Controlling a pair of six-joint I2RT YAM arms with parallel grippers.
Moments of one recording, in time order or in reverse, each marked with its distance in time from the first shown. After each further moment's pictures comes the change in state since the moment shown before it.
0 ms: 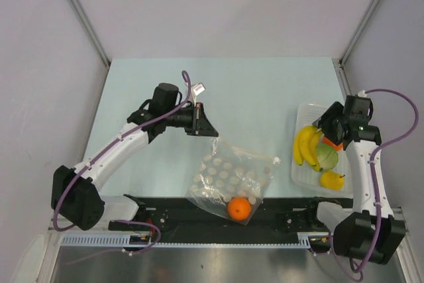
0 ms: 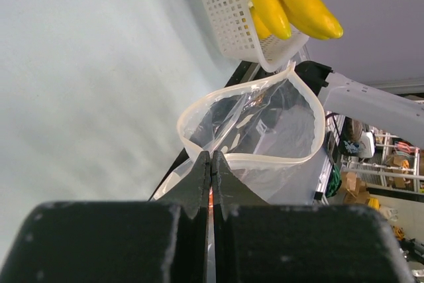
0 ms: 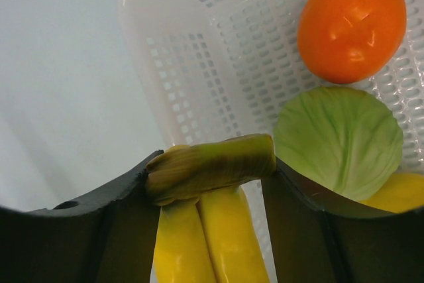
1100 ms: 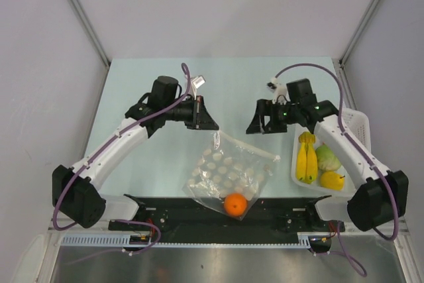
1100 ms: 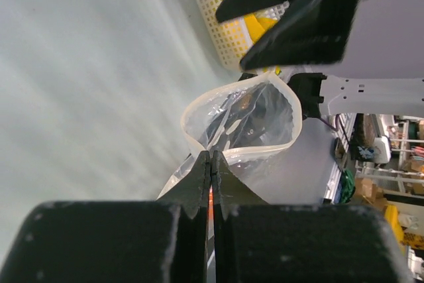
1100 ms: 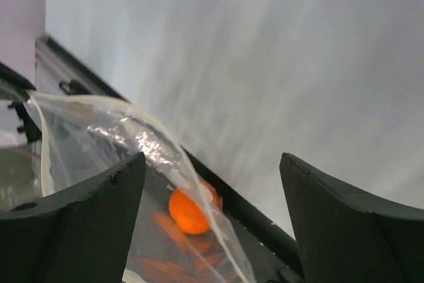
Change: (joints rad) left arm 0.000 0.018 0.094 -0.060 -0.027 0.028; right arm 0.508 0.250 0.195 0.019 -0.501 -0.280
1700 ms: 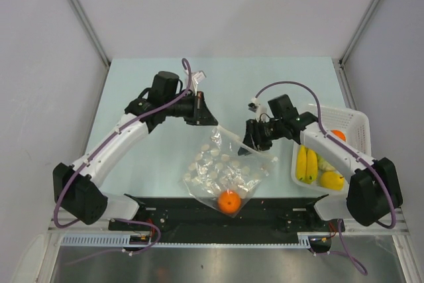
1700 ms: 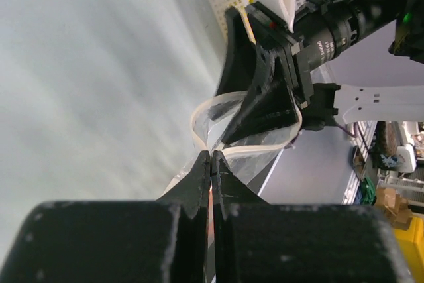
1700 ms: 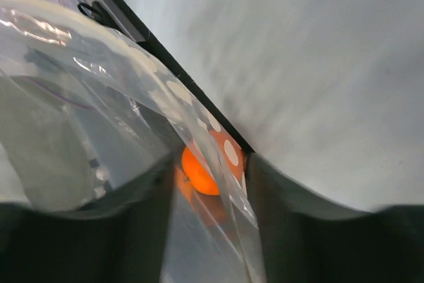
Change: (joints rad) left arm 0.000 0.029 0.085 -0.063 -0.060 0.053; right arm 0.170 0.081 -0.170 0.129 -0.187 0.026
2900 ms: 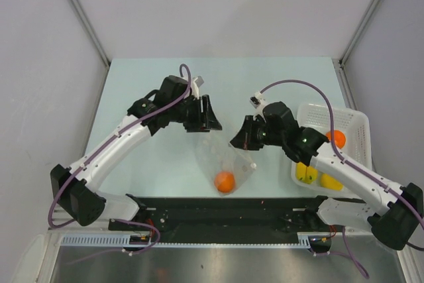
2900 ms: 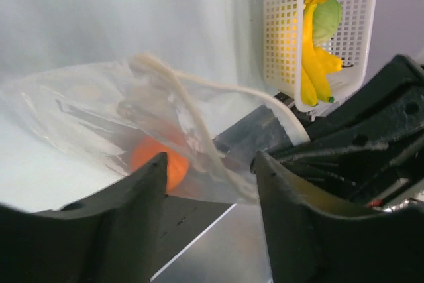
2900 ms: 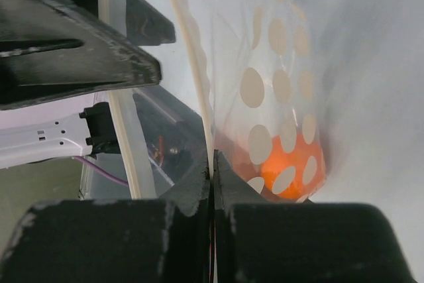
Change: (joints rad) left arm -0.112 -0.020 0.078 -0.228 -0.320 -0.245; right arm 0.286 -0.241 -0.010 0.192 0.466 0.433
